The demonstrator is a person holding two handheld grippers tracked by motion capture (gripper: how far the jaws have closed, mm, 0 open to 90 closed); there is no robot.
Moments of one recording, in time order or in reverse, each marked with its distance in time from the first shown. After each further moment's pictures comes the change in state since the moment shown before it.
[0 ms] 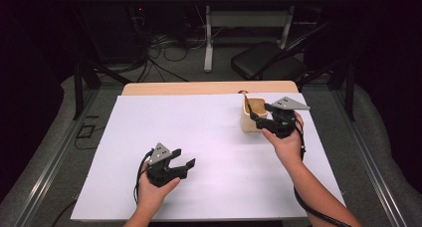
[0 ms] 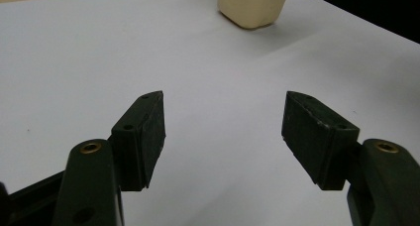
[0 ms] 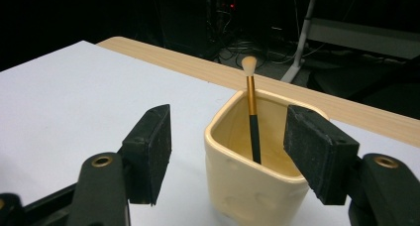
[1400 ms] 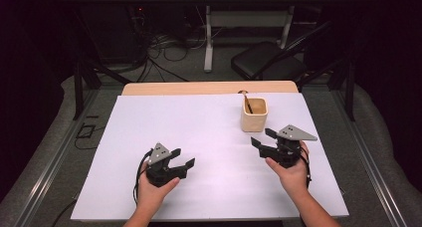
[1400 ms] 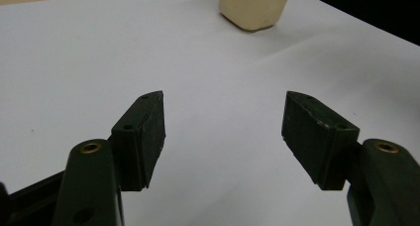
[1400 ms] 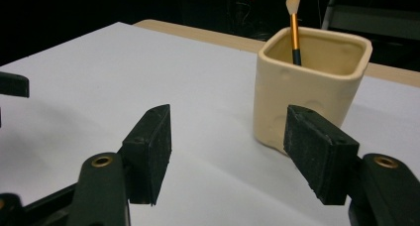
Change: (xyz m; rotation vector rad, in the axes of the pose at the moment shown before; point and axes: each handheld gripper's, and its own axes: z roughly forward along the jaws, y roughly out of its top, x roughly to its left) left arm 0.000 0.000 -0.002 -0.008 0.007 -0.004; right arm 0.028 -0.053 -0.046 0.007 0.066 0.017
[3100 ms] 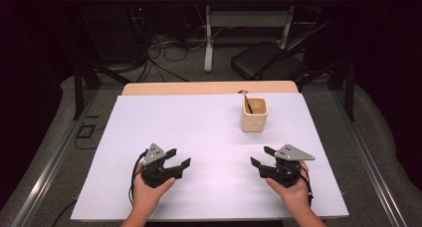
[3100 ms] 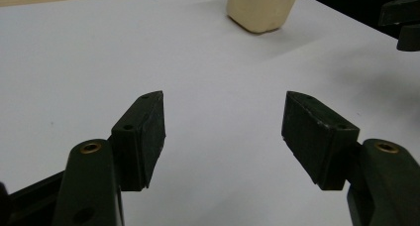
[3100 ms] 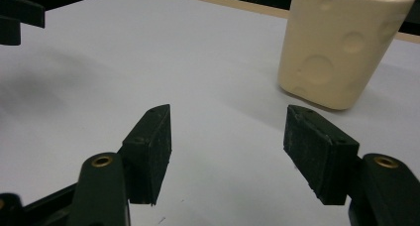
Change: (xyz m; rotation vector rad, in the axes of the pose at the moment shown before) left arm 0.006 -0.002 -0.009 -0.010 0.012 -0.013; right arm 0.017 -0.042 -0.015 0.060 0.036 -0.046
